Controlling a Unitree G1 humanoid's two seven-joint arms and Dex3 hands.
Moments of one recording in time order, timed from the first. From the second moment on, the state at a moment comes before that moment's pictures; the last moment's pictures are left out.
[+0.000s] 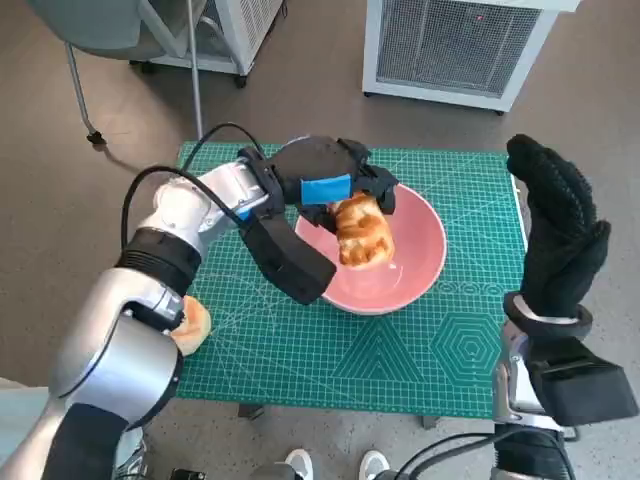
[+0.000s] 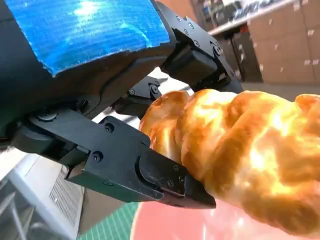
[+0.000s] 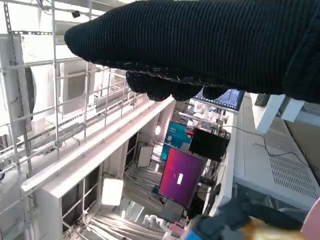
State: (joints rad) left arm -1.32 0.32 -0.70 1.21 0.98 -0.66 0.17; right arm -0.42 -0.14 -0.16 0.26 0.07 -0.74 0.04
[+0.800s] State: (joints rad) left arm -1.17 0.51 -0.51 0.93 0.67 -0.73 -0.29; right arm -0.42 -0.13 -0.15 0.26 0.07 -0.74 0.04
